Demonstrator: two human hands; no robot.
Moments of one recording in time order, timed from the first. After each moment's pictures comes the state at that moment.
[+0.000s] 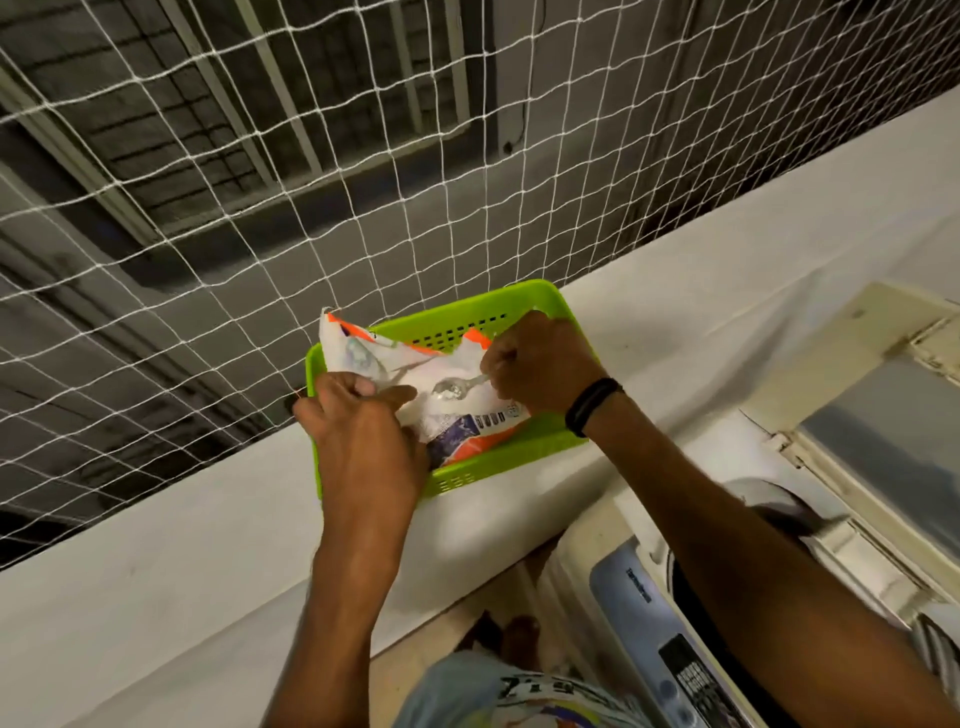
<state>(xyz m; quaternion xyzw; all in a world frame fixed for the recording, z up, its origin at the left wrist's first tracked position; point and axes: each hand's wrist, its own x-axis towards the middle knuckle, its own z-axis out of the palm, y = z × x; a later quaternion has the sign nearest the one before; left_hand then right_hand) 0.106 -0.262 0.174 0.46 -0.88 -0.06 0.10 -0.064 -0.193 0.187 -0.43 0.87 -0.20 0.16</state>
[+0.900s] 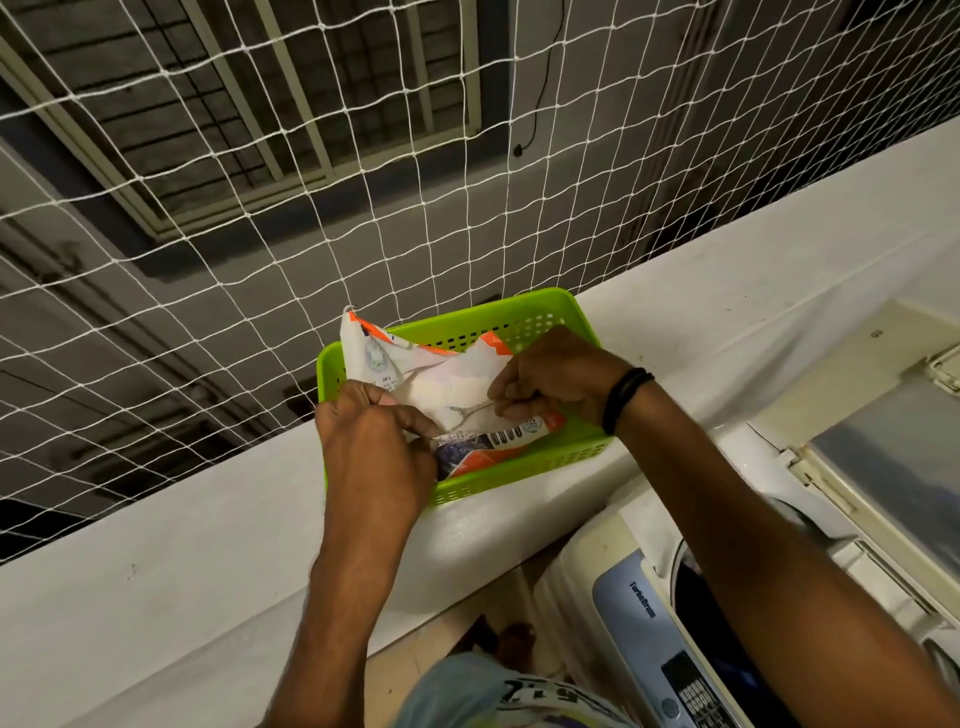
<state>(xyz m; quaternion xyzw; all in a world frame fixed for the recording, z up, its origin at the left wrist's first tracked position) 0.109 -0.258 0.188 0.47 -0.84 -0.20 0.14 -0.075 -0.195 0.193 -0.19 0.75 -0.39 0.50</state>
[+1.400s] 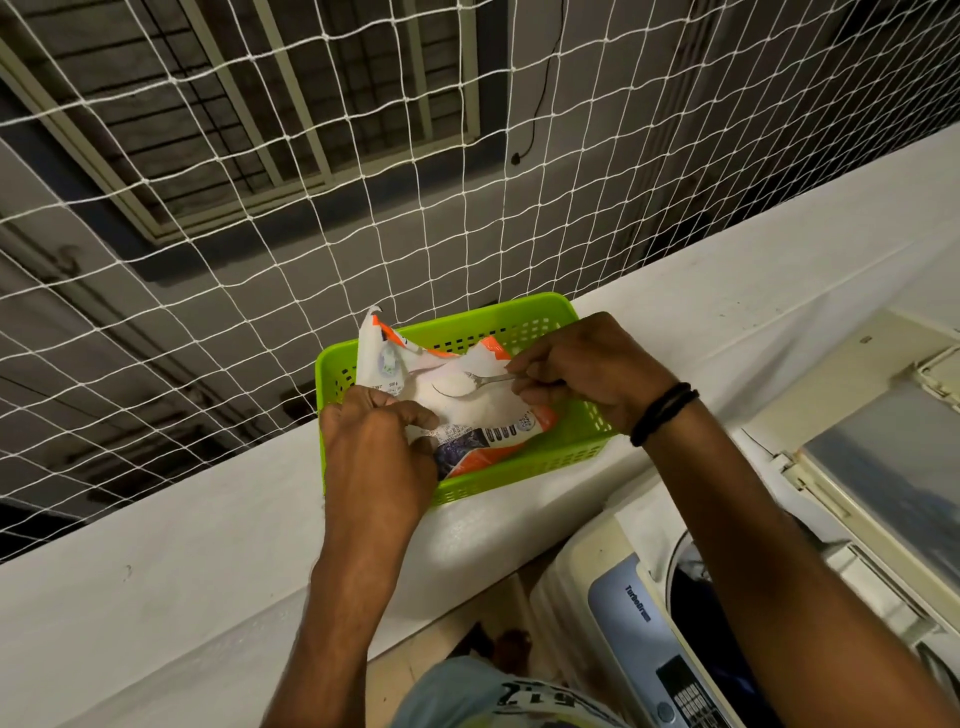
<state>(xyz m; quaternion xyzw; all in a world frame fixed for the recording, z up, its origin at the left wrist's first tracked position) 0.110 -0.256 0.183 0.46 -0.85 -0.20 0.14 -0.077 -0.170 0.210 -0.17 0.73 -0.51 0.42</state>
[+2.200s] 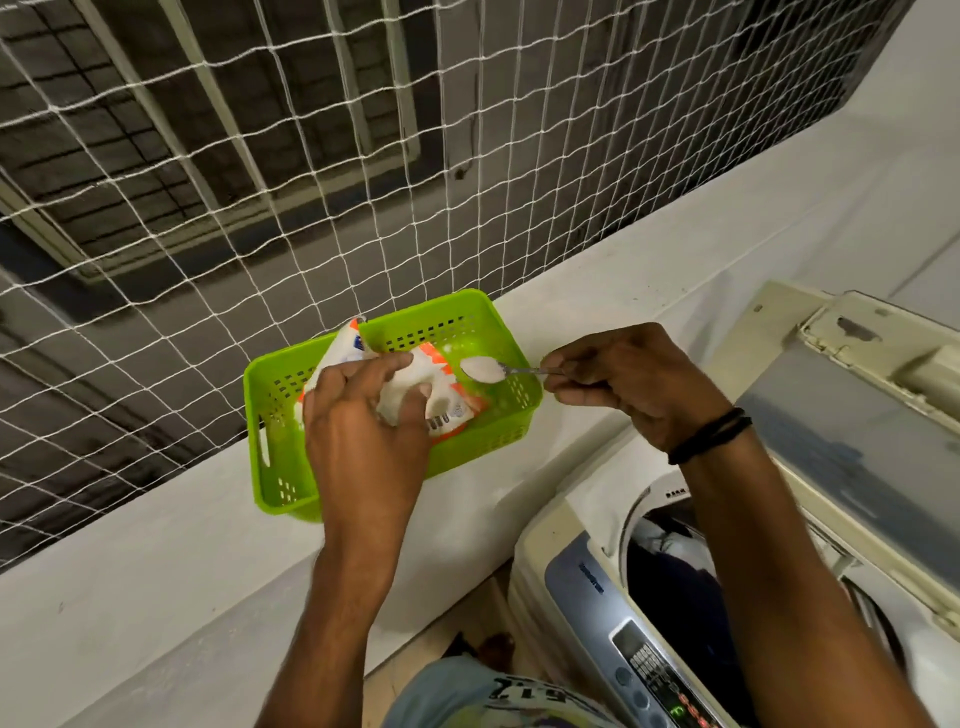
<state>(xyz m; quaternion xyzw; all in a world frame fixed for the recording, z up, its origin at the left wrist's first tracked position) 0.078 -0.214 0.192 0.38 -0.82 -0.27 0.34 -0.094 -0.063 0.219 -0.13 0.67 -0.63 0.36</state>
